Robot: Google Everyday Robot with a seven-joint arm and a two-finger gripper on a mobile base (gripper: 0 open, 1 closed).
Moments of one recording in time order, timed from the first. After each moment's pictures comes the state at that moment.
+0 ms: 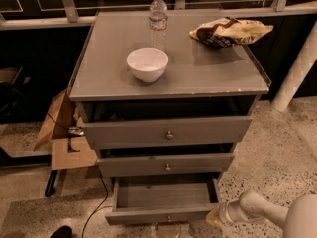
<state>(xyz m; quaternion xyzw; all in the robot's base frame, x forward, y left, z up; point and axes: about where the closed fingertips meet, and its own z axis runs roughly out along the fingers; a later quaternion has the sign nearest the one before) 0.462 -0.269 0.170 -0.52 0.81 0.18 0.20</state>
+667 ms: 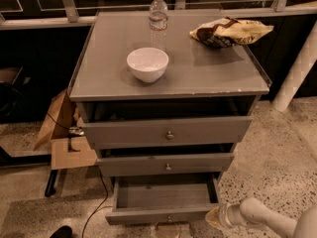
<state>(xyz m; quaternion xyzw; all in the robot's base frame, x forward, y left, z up) 0.470 -0.268 0.161 -0.55 0.79 0.14 0.24</state>
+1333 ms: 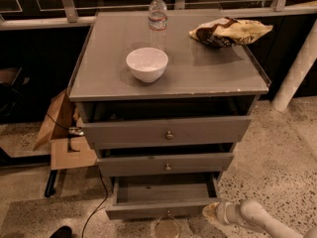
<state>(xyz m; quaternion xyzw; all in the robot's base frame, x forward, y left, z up) 0.501 -0.261 0.152 -0.57 0.75 0.11 0.32</state>
